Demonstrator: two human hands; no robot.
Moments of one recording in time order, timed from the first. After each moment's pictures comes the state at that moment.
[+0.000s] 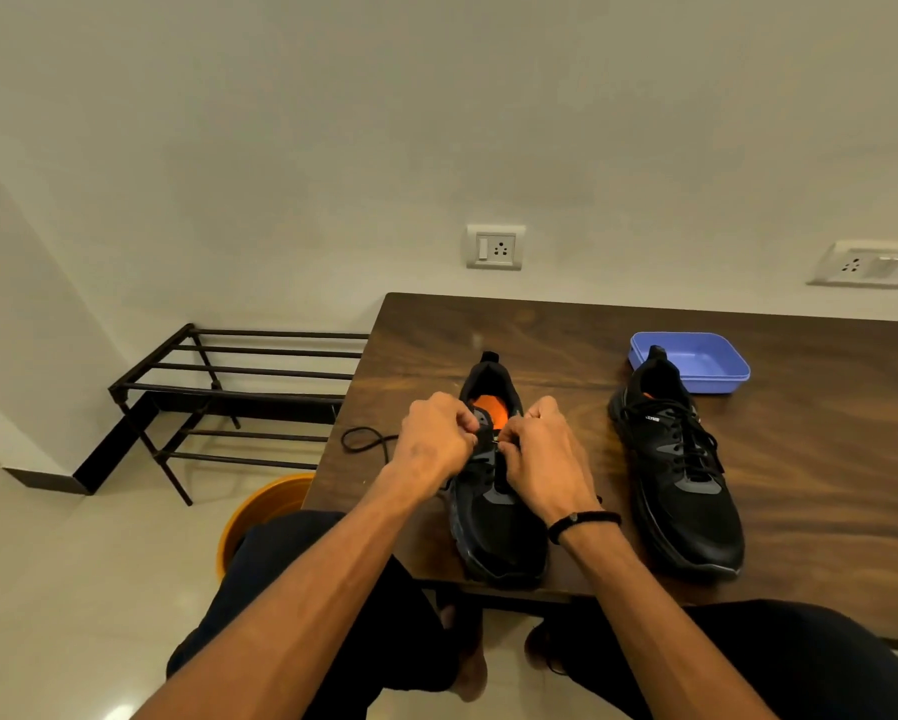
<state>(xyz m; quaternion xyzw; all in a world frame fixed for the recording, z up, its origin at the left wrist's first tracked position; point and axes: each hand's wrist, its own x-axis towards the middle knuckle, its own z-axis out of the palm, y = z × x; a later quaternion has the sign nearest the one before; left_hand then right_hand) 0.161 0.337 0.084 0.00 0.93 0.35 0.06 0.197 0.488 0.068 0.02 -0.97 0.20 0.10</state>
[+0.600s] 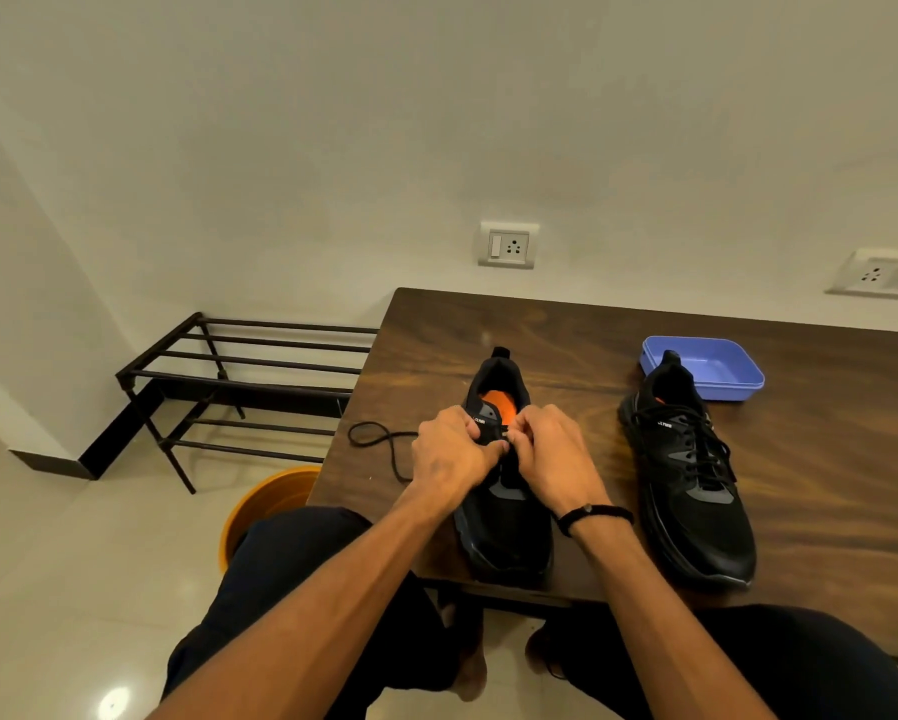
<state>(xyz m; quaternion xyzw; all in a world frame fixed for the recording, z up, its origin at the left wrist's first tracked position) 0.171 0.348 0.067 -0.09 0.92 0.38 0.04 0.182 0.489 0.065 0.01 -0.95 0.30 0.06</state>
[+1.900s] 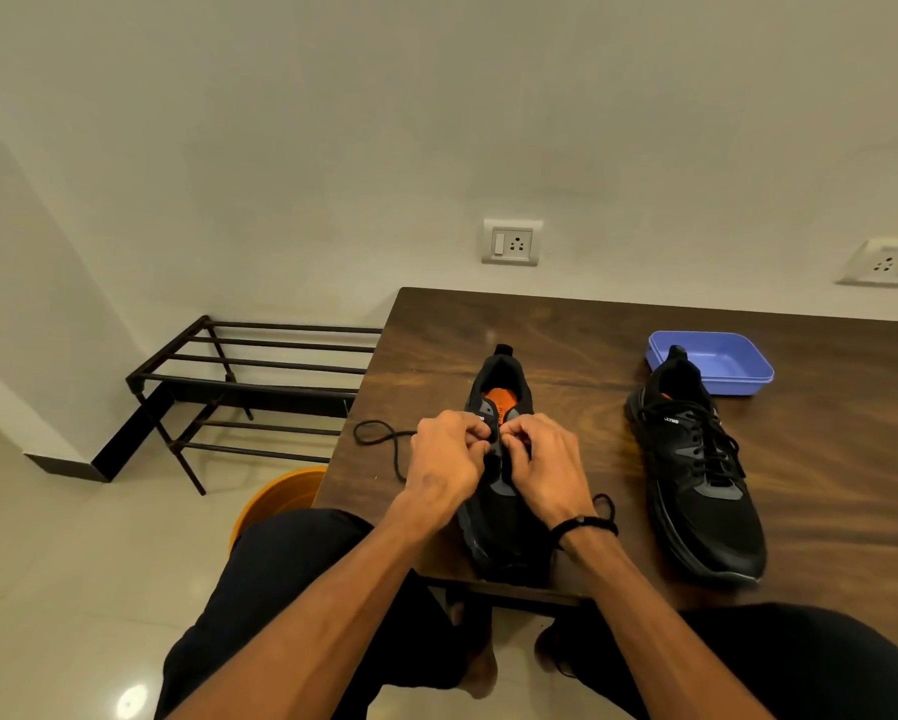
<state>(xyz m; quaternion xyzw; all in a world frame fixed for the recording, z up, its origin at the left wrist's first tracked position) 0.175 0.334 0.053 0.03 0.93 0.37 -0.03 0.187 0.482 0.036 0.07 -0.92 0.36 0.15</state>
